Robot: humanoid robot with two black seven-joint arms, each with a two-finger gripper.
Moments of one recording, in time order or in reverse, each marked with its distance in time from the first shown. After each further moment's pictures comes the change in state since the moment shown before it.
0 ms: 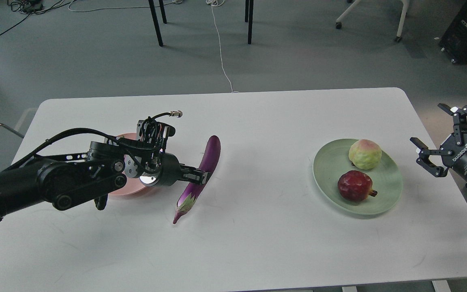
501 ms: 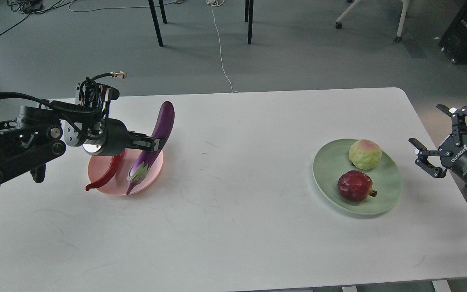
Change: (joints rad) left arm -0.005 0.260 -0.005 -0.006 -0.007 -0.024 -0.059; right arm -0.002 0.005 -0.002 0.001 0.000 0.000 0.000
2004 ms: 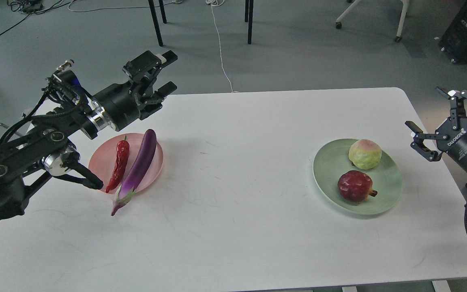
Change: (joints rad) left arm 0.297 -0.169 -0.488 -0.002 -0.758 0.321 -0.285; right arm 0.067 0.027 0.030 0.001 0.000 0.000 0.000
